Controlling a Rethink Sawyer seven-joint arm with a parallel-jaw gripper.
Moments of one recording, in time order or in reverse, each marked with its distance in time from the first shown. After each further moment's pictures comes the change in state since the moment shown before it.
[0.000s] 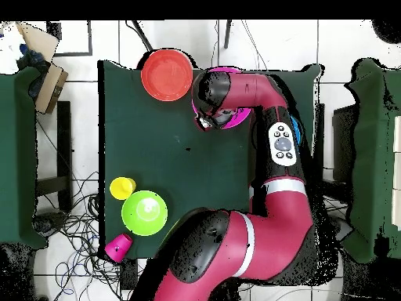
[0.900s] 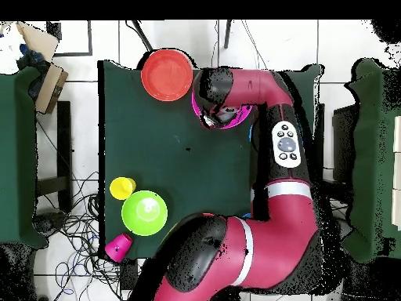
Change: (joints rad) arm 0.007 -0.053 -0.030 0.015 -0.008 0.000 0.000
